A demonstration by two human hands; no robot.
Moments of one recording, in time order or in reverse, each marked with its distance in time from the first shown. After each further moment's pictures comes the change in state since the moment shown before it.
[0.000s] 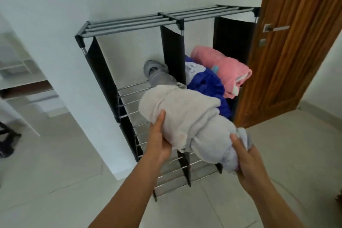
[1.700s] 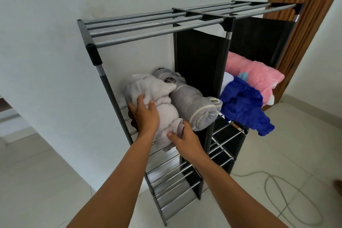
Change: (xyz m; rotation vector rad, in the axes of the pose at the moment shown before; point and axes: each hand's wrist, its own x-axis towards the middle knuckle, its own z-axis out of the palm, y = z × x) left_hand 0.205 0.152 -0.045 1.232 0.314 0.568; right_hand 0.149 0.079 0.270 -0.483 -0.097 0.005
